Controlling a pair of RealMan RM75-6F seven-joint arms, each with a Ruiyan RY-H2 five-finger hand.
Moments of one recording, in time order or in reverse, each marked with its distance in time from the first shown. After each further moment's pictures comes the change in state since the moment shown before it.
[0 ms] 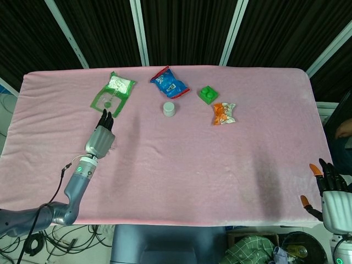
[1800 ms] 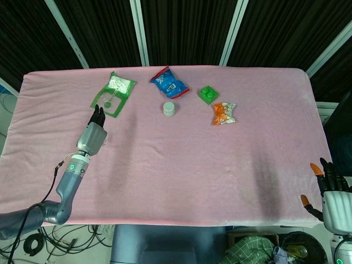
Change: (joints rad) left arm 0.053 0.064 -0.071 -0.015 0.055 -0.021 0.098; right arm -0.003 0.000 0.004 -0.009 -0.008 0.015 -0.002
